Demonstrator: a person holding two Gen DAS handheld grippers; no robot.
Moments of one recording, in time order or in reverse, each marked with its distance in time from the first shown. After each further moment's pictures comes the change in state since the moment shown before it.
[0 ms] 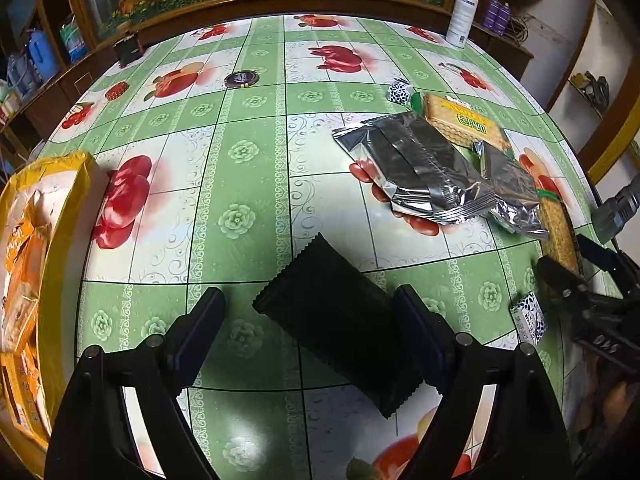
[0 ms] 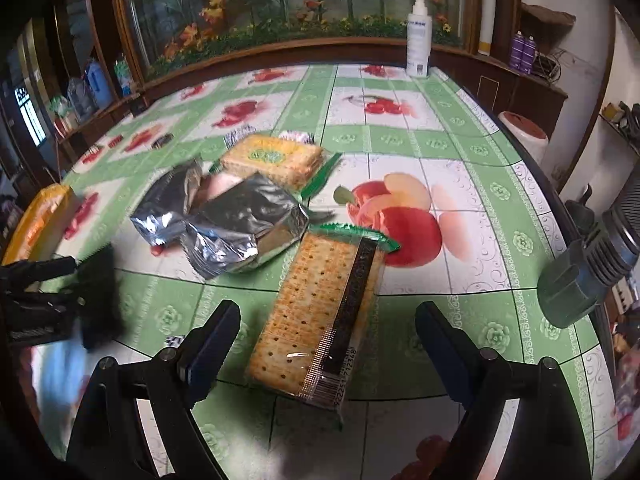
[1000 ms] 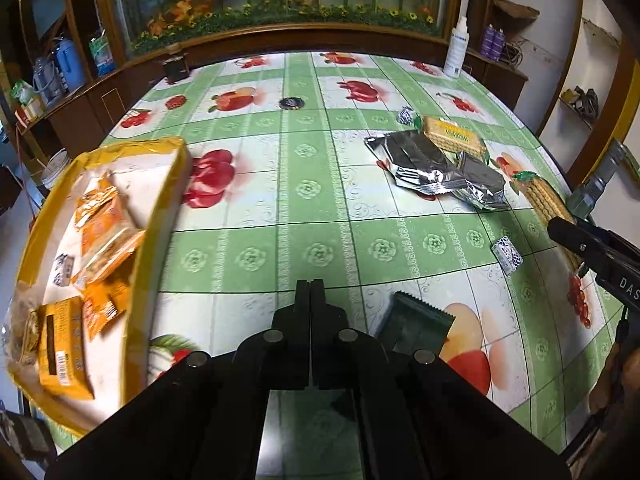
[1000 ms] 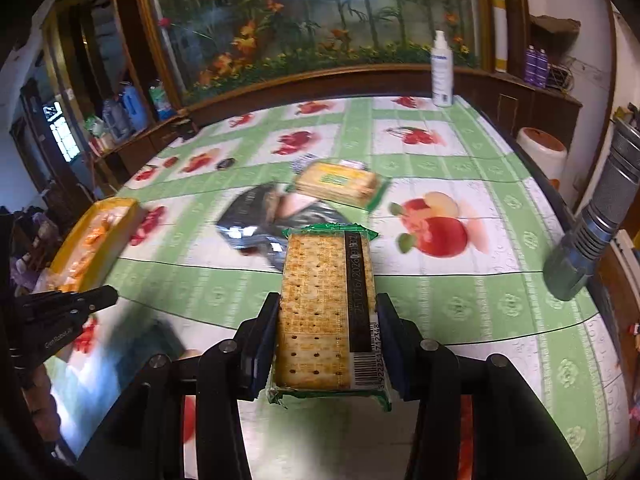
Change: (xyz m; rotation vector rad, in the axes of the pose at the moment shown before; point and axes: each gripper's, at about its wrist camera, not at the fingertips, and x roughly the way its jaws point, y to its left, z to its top) left arm -0.079 0.048 -0.057 -0.011 -0.128 0.015; right arm -0.071 0.029 -0.020 0.017 -0.124 0.161
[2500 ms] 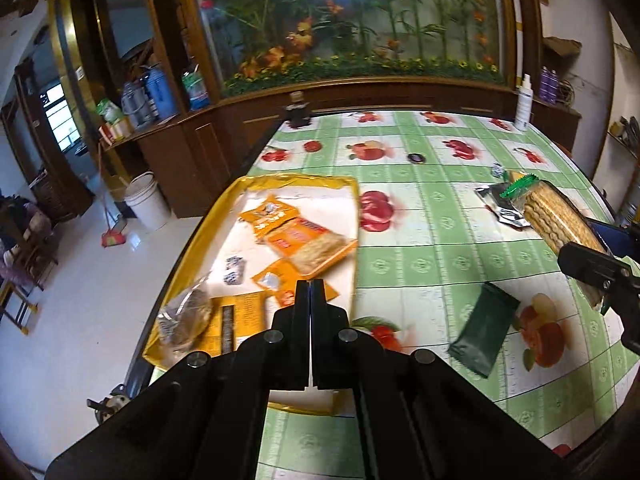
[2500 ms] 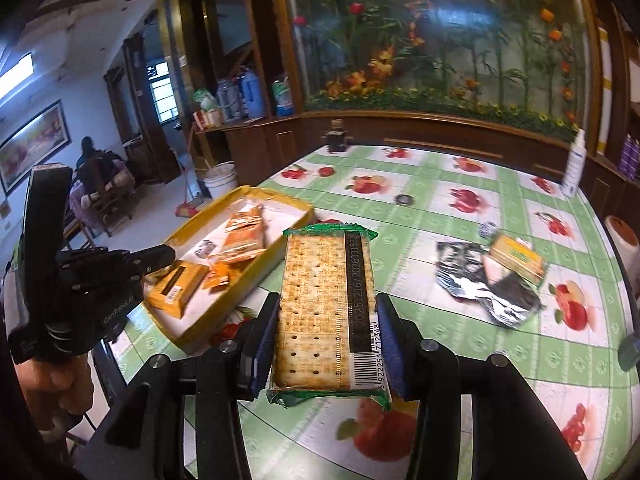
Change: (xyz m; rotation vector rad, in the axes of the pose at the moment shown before) left arm -0.086 0.100 -0.035 -0.067 -0.189 0.273; right arm -0.046 0.183 -0.001 -0.295 -0.083 0.243
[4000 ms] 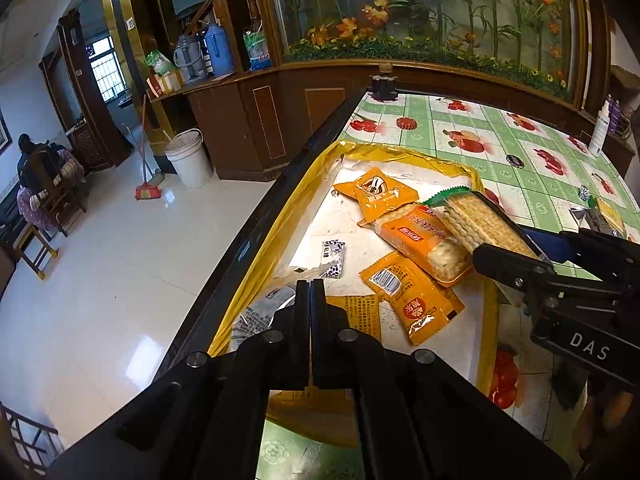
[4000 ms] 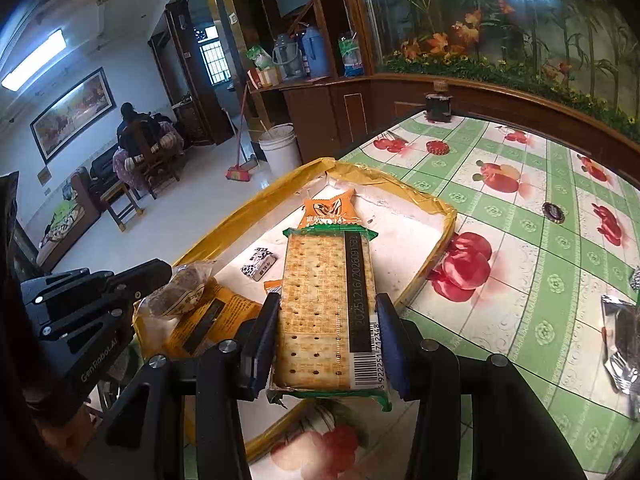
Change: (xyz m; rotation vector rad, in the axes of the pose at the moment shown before) left arm 0.062 0.082 -0.009 -0.149 0.088 0.125; right arm 0.171 0.085 0.043 -0.074 0.136 0.205
